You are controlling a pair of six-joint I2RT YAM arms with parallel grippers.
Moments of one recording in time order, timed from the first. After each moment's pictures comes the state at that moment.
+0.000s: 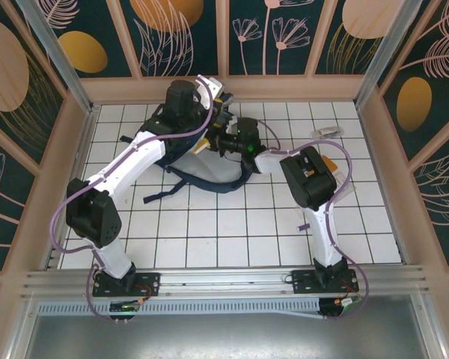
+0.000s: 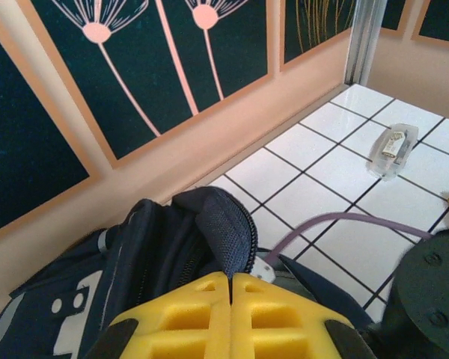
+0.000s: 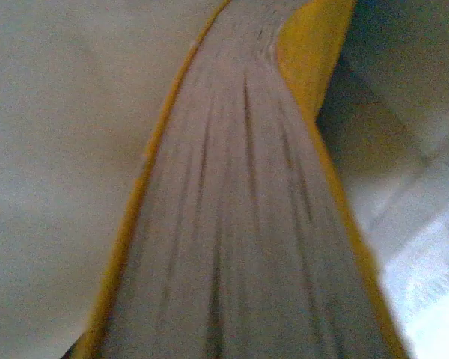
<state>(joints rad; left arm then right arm) -0.52 1.74 1.60 -0.19 0.14 0.15 0.56 2.22 1.41 0.71 -0.68 1.52</state>
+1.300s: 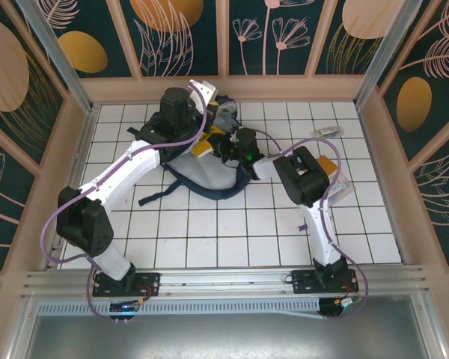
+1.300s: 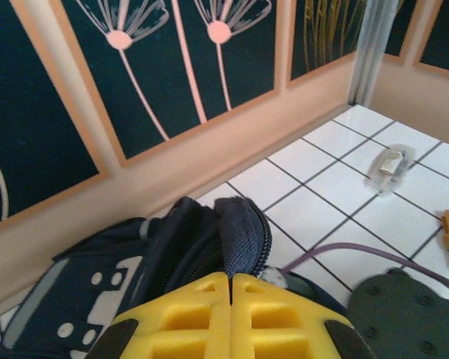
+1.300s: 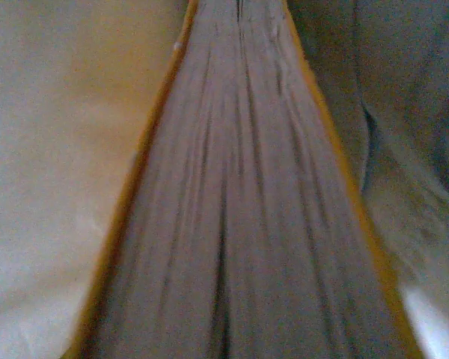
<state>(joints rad) -0.52 1.65 1.47 -0.09 0.09 0.09 0.56 2.29 1.32 0.77 -0.46 1.56</state>
